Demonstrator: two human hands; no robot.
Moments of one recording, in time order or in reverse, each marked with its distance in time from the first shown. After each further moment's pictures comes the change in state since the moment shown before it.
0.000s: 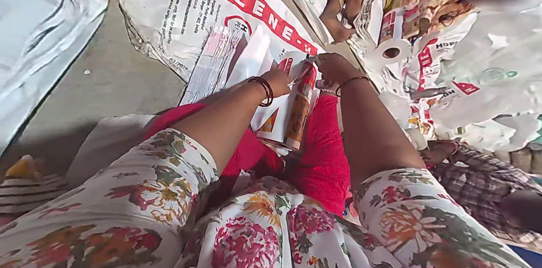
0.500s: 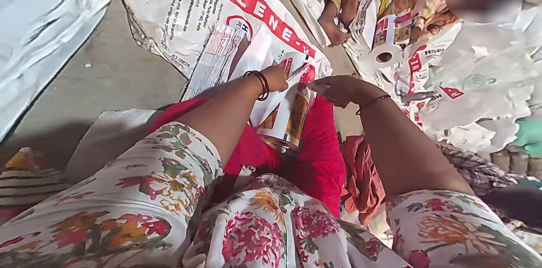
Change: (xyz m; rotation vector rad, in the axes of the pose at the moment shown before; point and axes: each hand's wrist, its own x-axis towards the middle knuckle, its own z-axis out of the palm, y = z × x) left_hand -0.002 -0.019 -0.004 -0.100 0.029 0.048; right_hand -0.068 0.012 -0.009 -0.038 -0.288 -0.022
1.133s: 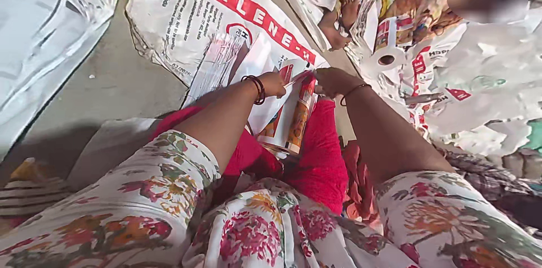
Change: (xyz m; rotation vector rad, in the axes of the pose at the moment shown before) left_hand 0.000 0.001 -0.006 -0.064 -0.044 -0.036; right_hand 0.061 -0.003 -0.010 -0.331 0.134 -0.089
